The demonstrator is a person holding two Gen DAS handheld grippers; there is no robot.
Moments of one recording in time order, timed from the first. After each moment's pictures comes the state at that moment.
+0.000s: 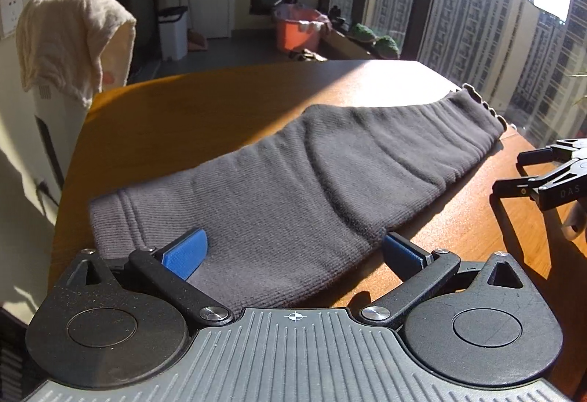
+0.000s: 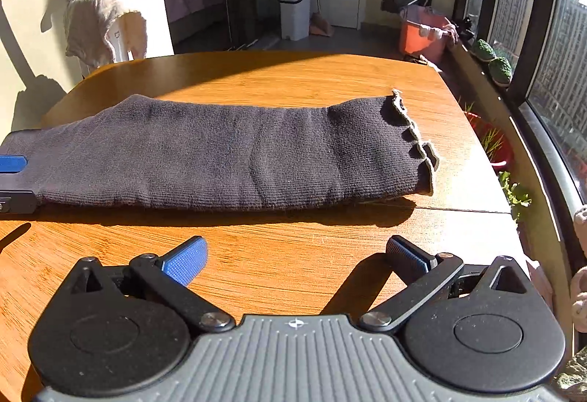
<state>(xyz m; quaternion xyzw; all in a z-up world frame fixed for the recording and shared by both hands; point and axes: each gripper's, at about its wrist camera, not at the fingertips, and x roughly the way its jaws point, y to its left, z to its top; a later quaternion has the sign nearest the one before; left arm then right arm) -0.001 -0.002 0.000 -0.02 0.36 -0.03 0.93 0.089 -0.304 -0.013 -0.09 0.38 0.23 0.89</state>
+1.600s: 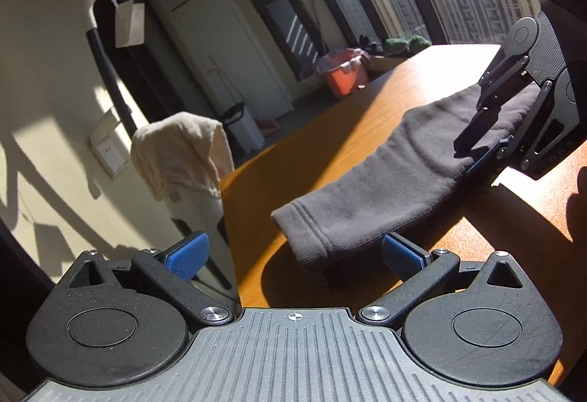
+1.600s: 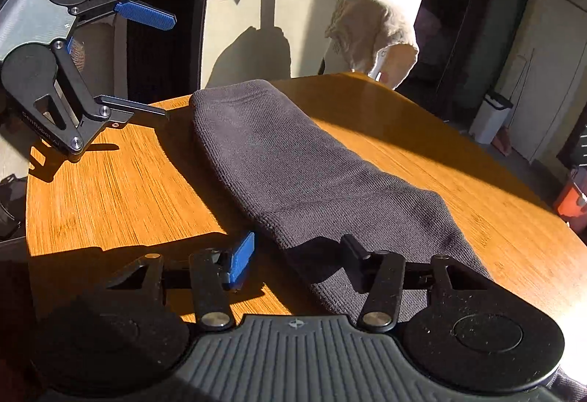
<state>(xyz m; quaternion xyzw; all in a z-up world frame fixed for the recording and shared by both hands) -0.131 -0.028 0.024 0.26 0.26 0.08 0.93 0.009 -0.175 0.011 -0.27 0.25 0.50 0.78</state>
